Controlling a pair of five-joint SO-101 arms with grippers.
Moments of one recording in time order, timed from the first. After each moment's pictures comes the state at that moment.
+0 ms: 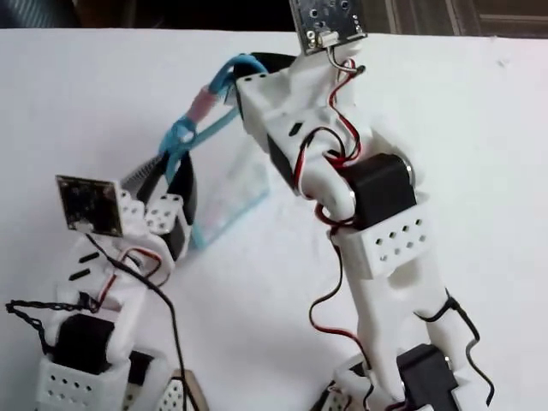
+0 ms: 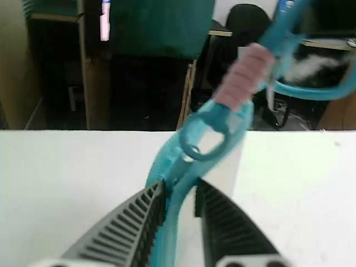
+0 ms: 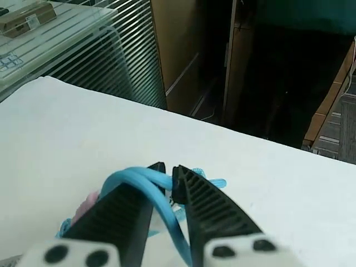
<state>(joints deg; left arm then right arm) 9.4 -79.7 59.8 42.6 5.7 -30.4 -17.1 -20.0 64.0 -2.7</state>
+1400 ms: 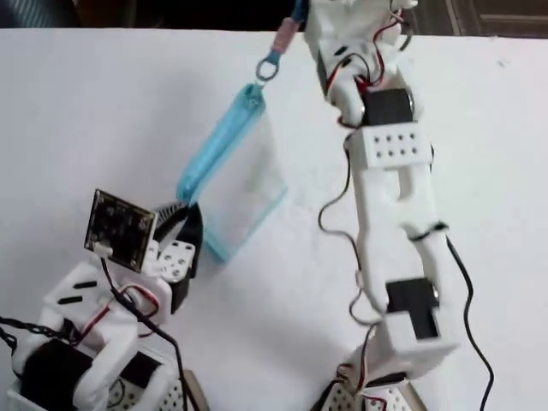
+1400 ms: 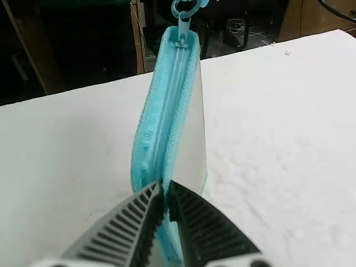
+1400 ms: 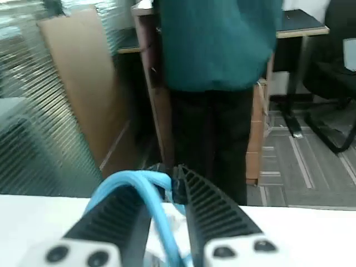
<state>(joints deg) 18.9 -80.1 44.0 73.1 0.6 -8.4 8.7 -24.8 31.3 -6.8</state>
